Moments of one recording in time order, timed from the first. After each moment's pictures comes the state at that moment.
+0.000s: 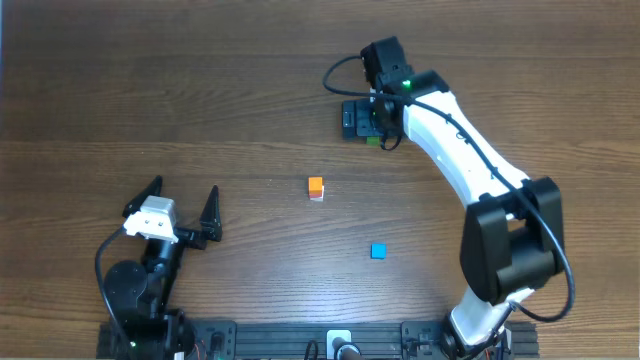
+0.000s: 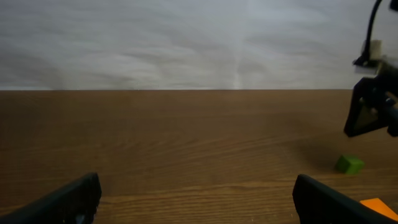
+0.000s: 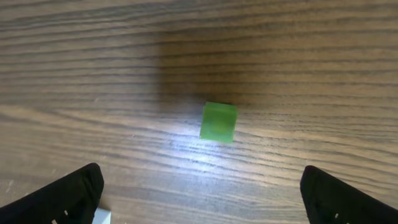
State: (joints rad) left arm 0.05 0.01 0.01 -0.06 0.24 -0.07; right arm 0.35 1.89 1.45 -0.83 0.01 0.32
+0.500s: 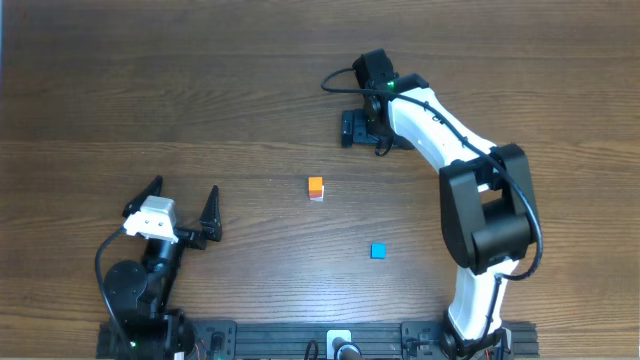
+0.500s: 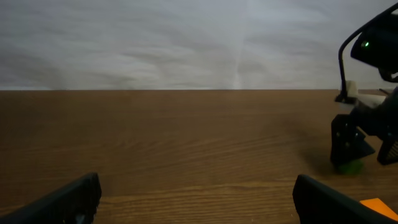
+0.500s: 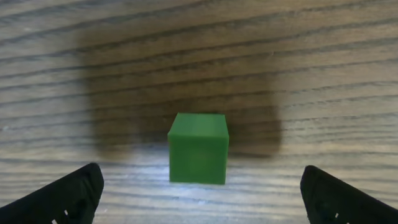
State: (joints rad) left arm 0.05 0.01 0.01 -0.06 0.24 -0.07; right arm 0.34 2.04 1.46 -0.80 0.03 0.40
